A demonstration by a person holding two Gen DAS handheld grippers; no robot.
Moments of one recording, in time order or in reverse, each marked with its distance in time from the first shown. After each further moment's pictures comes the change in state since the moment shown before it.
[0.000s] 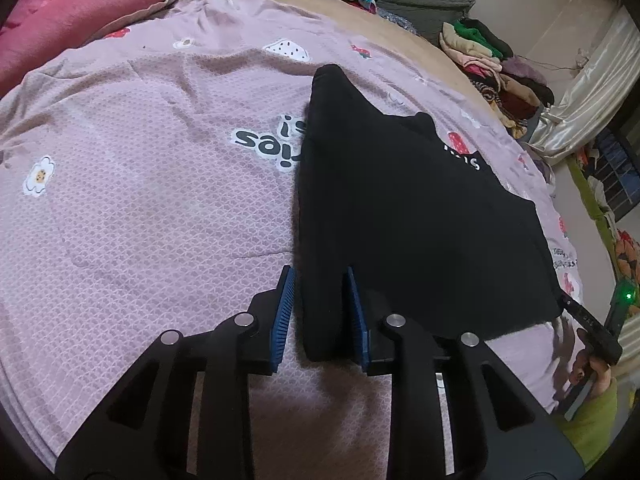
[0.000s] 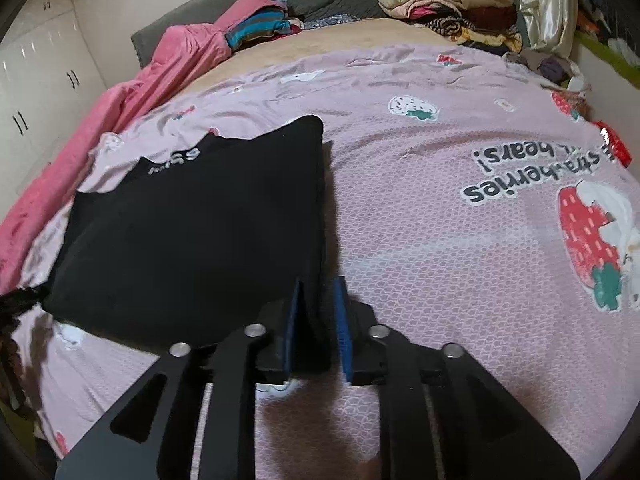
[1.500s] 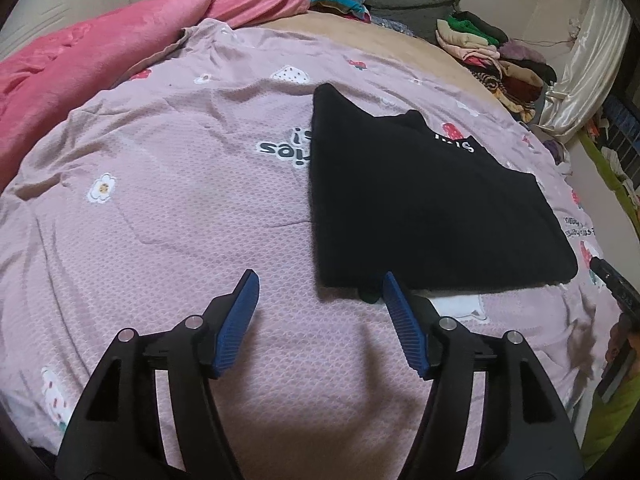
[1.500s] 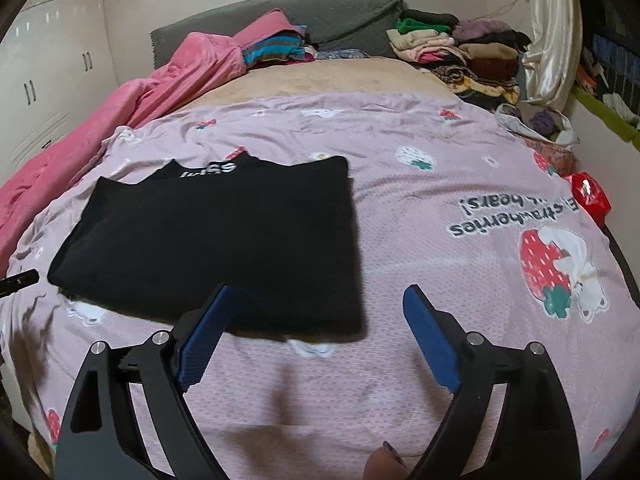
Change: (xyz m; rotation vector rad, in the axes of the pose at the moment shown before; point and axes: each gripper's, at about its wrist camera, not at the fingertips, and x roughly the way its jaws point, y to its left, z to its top) left arm -0.050 -0.016 -0.028 0.106 -0.060 0.120; right arm -0.061 0.048 -0.012 -0.119 -0.108 -0.067
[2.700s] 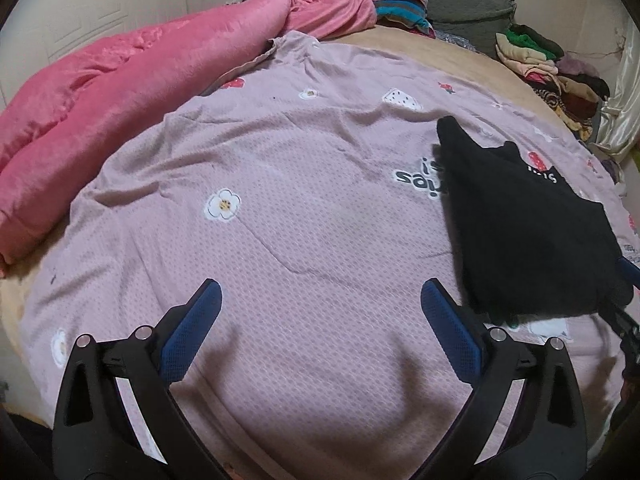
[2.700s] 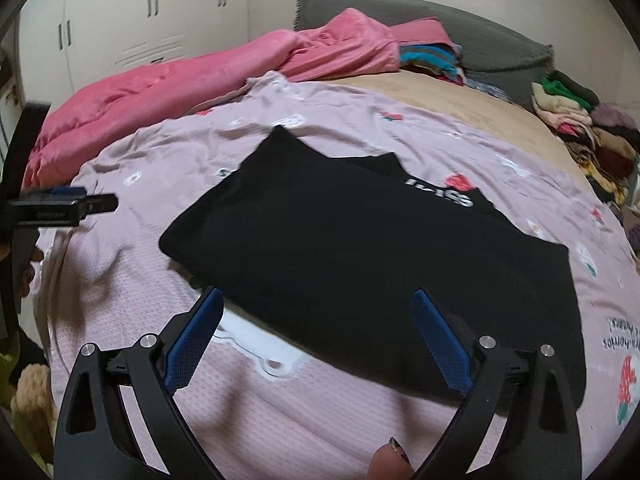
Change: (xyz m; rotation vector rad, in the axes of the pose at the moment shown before) left arm -0.014 0.078 0.015 -0.049 -0.043 0.225; right arm 0.038 0.222 0.010 -0.402 0.022 0.265
